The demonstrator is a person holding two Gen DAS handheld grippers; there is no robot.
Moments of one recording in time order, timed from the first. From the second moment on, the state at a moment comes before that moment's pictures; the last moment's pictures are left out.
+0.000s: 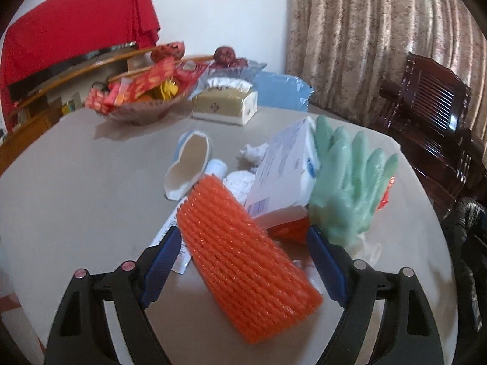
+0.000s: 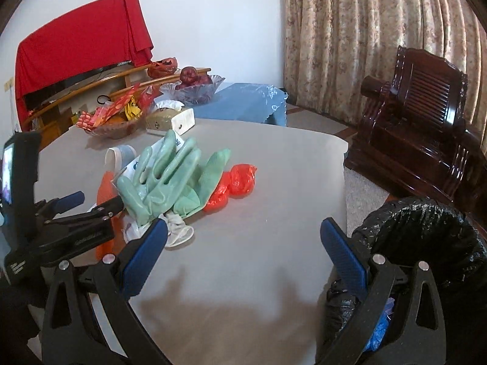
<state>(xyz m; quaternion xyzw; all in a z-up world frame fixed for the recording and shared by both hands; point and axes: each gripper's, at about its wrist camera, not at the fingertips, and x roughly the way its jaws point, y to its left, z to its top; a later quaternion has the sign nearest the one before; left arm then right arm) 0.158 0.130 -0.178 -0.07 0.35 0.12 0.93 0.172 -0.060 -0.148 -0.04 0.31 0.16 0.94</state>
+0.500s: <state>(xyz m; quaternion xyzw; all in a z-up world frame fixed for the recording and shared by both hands) 0.142 0.158 -0.176 -0.11 0.36 0.09 0.92 0.179 -0.031 -0.154 -0.04 0.32 0.20 0.93</state>
